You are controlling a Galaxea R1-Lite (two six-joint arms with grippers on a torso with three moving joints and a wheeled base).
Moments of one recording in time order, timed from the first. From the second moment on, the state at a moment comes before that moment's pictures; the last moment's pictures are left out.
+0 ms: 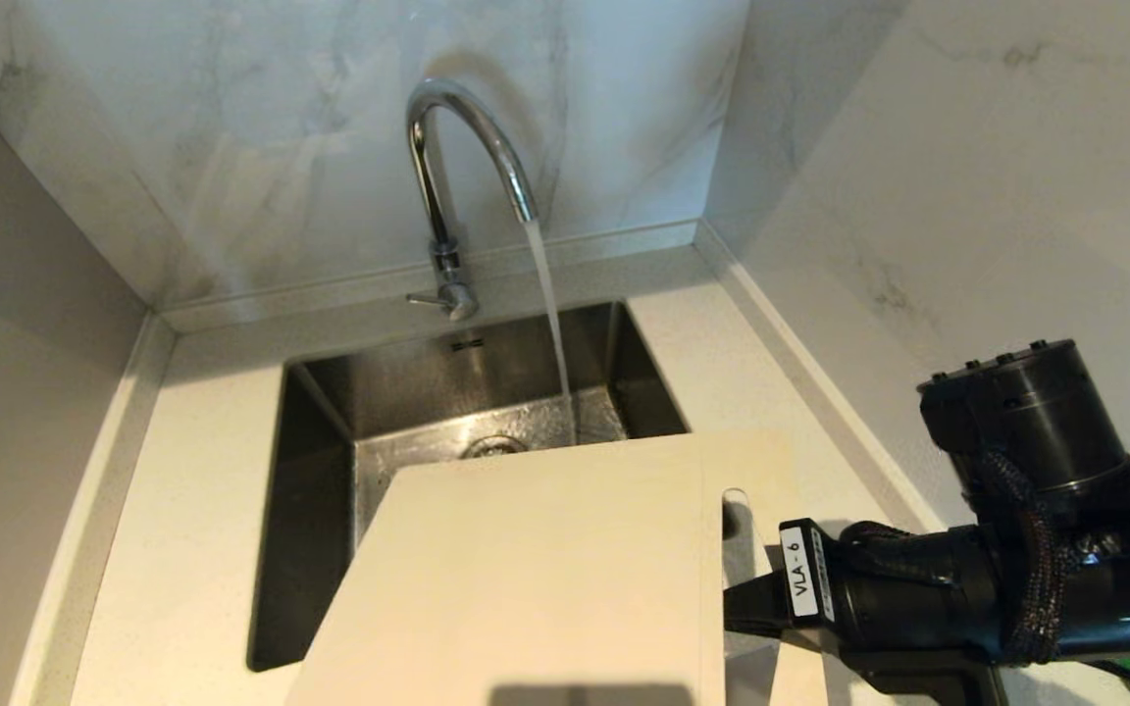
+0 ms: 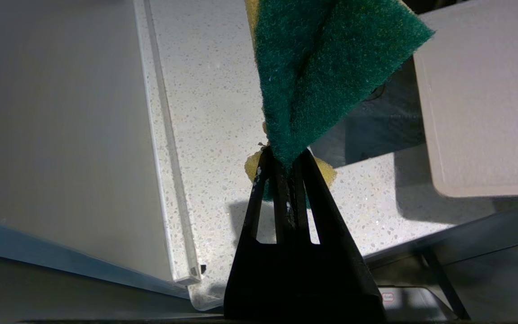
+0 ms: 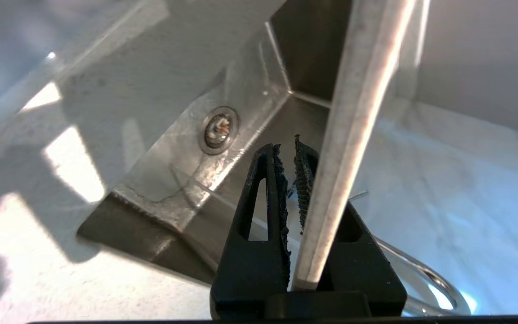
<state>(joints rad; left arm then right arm) 0.00 0.00 0.00 0.00 0.00 -0.01 0.45 1.40 -0.84 0.15 0.54 -2.42</state>
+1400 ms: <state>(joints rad) 0.00 0.00 0.00 0.00 0.00 -0.01 0.32 1.71 -1.37 0.29 0.48 -2.59</state>
